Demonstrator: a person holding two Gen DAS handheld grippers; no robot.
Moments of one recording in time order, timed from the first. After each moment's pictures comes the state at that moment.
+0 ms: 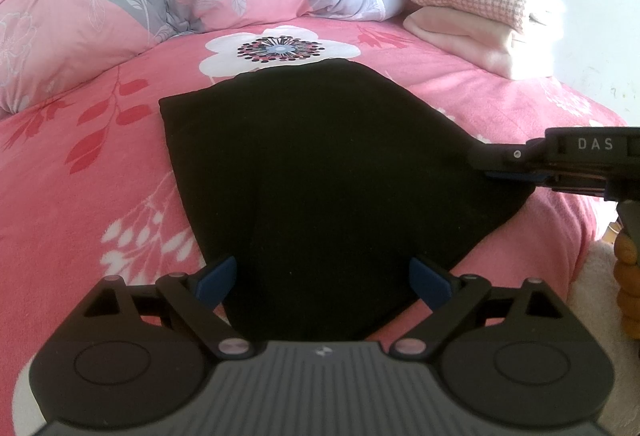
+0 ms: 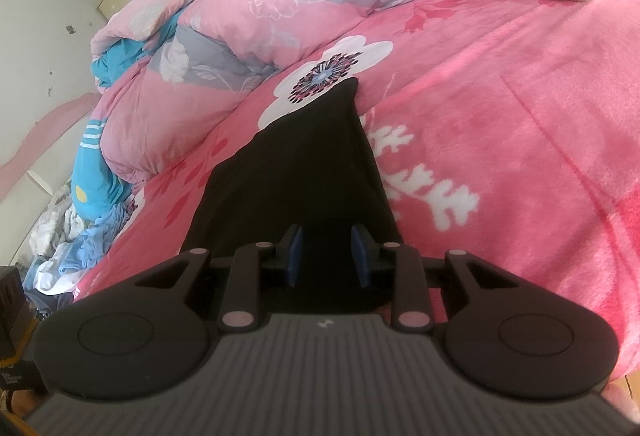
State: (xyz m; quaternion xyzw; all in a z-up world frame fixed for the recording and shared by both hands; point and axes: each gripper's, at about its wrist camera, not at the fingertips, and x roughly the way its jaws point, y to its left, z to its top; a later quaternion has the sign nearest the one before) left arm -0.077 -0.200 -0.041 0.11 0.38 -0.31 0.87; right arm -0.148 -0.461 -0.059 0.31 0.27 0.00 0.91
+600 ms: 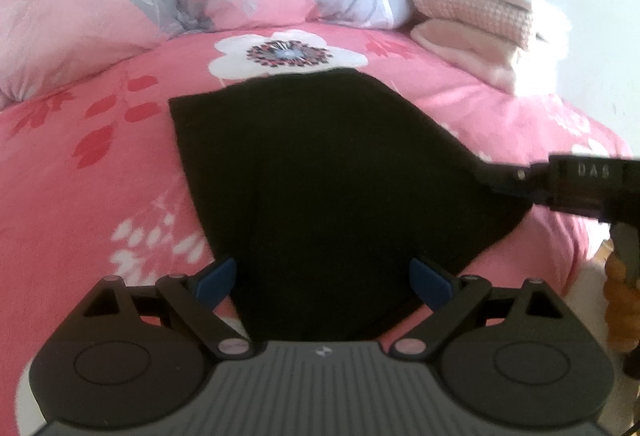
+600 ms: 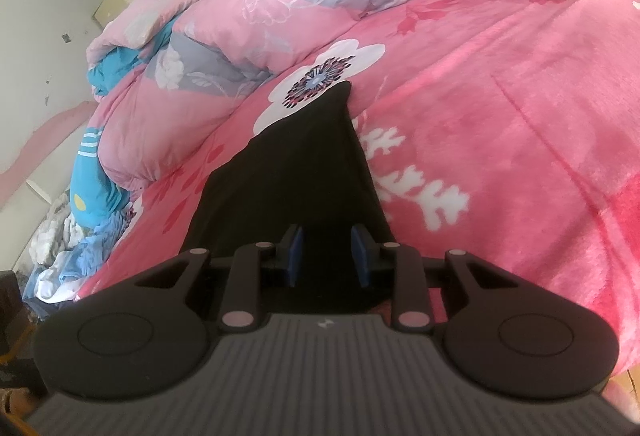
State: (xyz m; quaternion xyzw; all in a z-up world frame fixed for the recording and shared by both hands) left arm -0.071 -0.190 -0.030 0.08 0.38 -0.30 0.87; right arm -0.151 -0.464 -0.061 0.32 0.26 -0.01 0.91
